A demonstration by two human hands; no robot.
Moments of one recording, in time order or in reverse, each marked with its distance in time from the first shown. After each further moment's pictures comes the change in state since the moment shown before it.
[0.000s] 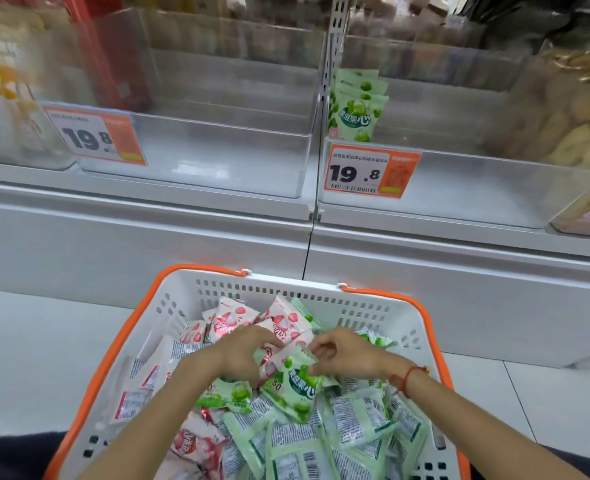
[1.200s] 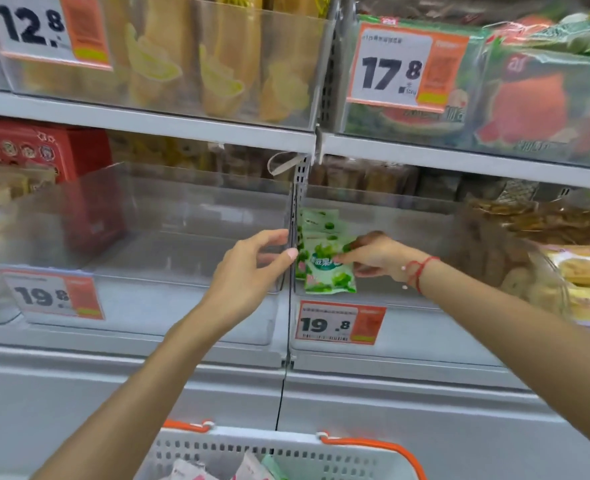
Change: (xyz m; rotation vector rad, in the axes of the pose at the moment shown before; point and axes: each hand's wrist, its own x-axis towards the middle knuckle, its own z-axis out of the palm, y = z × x) left_hand -0.017 0.115 -0.234 -0.518 0.959 0.411; right_hand 0.012 -0.163 -0.276 0.234 0.720 0.140
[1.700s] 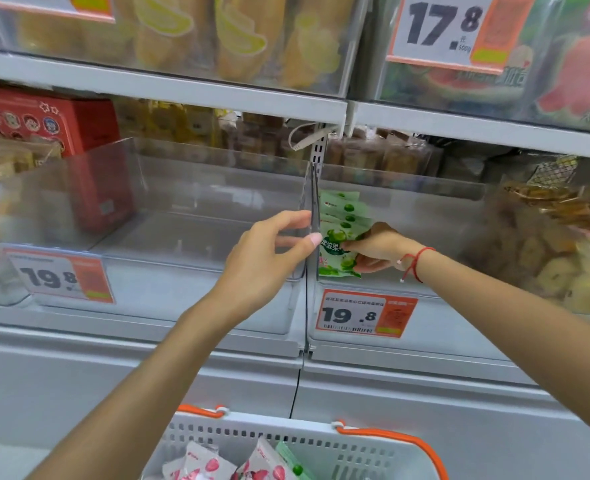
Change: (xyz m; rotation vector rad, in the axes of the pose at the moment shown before) left_hand 0.007 -0.014 -0.001 -0.036 -0.013 0.055; right_hand 0.044 0.010 0.024 -0.136 -0.019 0.043
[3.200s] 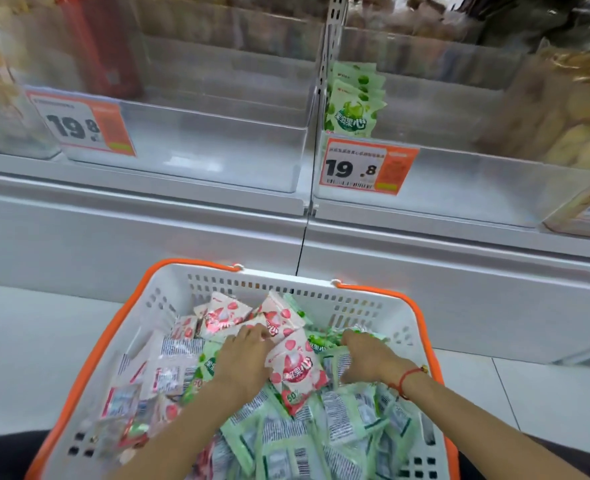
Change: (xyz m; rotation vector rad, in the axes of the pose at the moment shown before) left_hand -0.248 -0.144 0.096 0.923 -0.692 -0.346; right_hand -0.174 0.239 0.167 -0.751 -0.519 -0.027
